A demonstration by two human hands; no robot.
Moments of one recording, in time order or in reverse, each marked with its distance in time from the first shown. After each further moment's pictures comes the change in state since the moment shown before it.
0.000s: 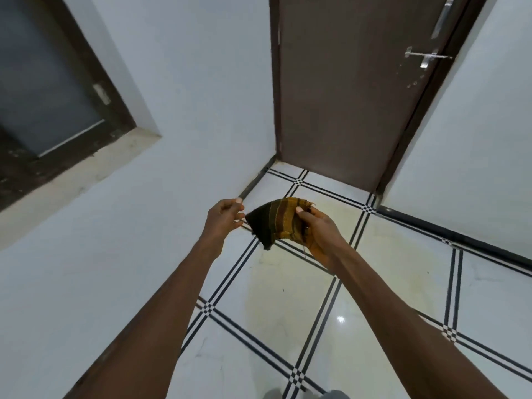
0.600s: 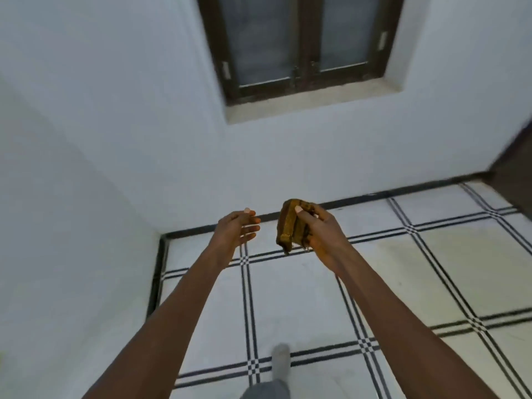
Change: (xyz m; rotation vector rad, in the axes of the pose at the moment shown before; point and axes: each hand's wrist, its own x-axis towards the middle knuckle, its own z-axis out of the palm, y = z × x) left_hand -0.511 -0.159 -0.242 -0.356 0.718 -0.083; right_hand -0.310 0.219 0.216 -0.383 -0.710 0.151
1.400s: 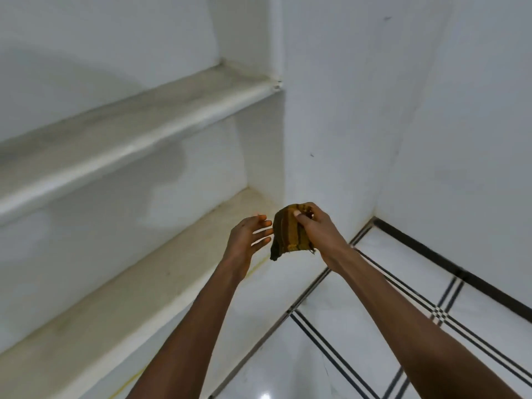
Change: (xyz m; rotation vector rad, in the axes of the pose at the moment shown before) left_hand -0.334 -0.122 -0.599 -0.566 0.903 0.114; right_hand -0.197 0.237 0.656 -0.597 -0.930 0.026
